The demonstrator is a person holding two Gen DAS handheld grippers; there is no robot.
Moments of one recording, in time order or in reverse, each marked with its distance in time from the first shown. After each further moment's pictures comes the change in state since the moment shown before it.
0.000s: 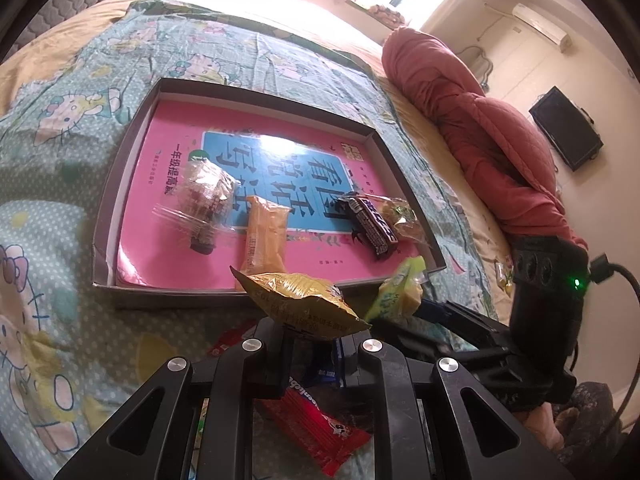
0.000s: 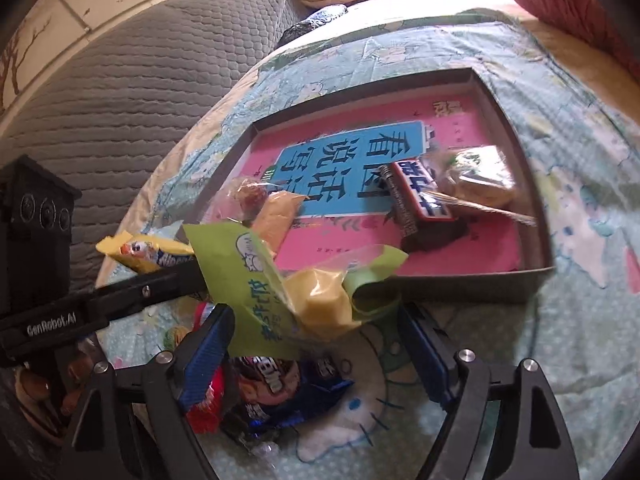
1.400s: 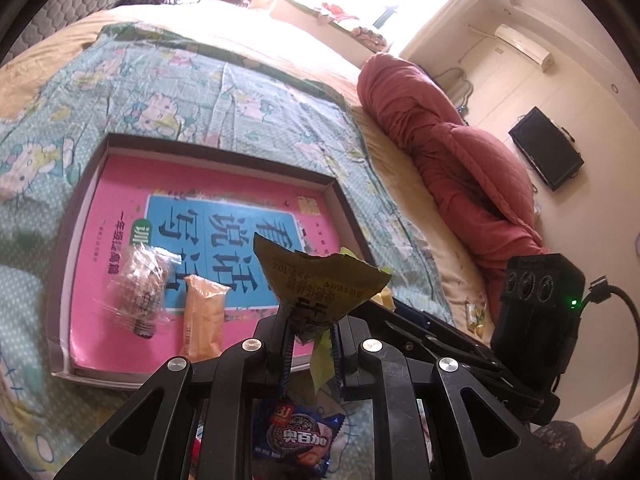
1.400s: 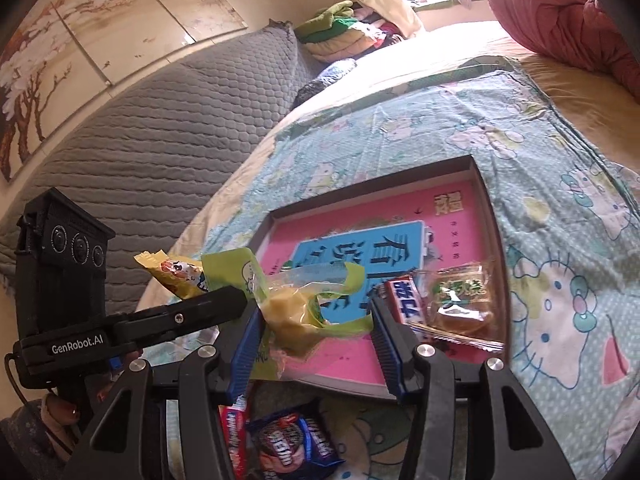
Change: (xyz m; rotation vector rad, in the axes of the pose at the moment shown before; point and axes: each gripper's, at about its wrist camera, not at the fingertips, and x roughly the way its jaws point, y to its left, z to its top) left arm 0.011 -0.029 0.047 -0.012 -0.080 -0.081; right arm -0.034 -0.015 0.049 0.008 -0.190 0.073
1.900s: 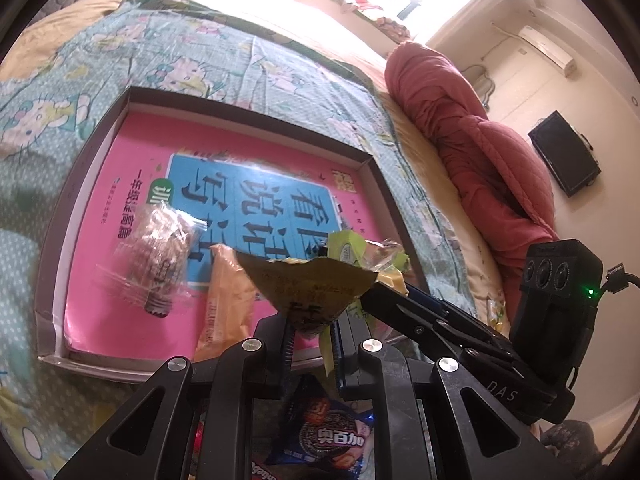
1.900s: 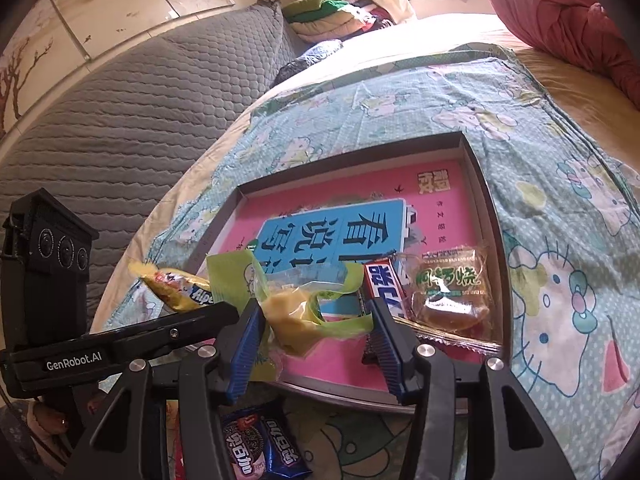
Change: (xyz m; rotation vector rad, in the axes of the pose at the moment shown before) left arm 0.021 0.026 -0.013 -0.060 0.045 0.044; right arm 0.027 -0.007 -0.005 -0.022 0.071 -0.089
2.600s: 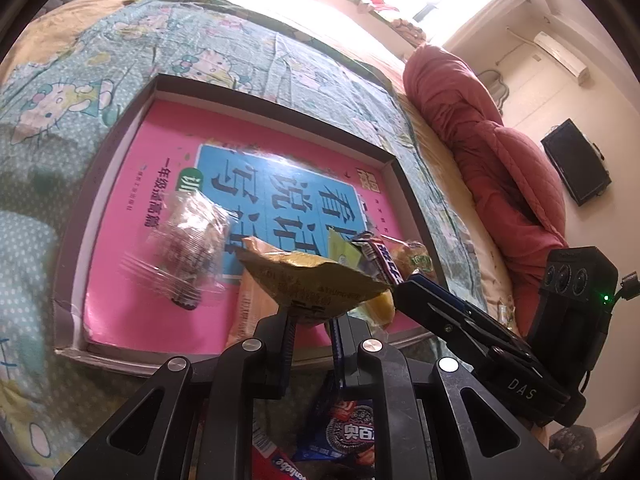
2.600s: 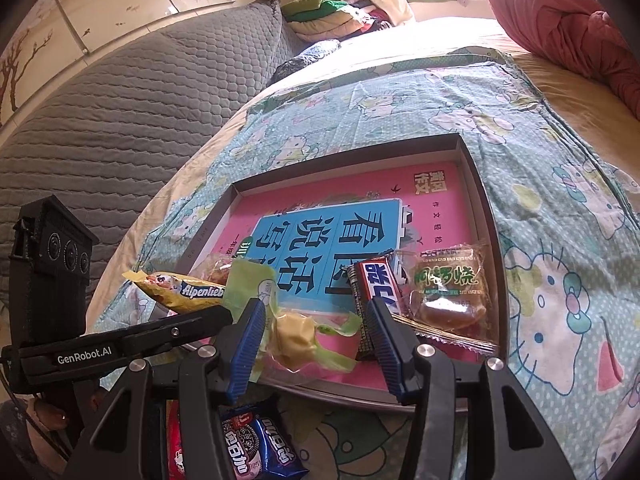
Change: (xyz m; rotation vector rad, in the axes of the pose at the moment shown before) left arm -0.003 0.016 -0.001 -0.041 0.000 0.040; right arm -0.001 0.005 0.000 -0.019 0.000 -0.030
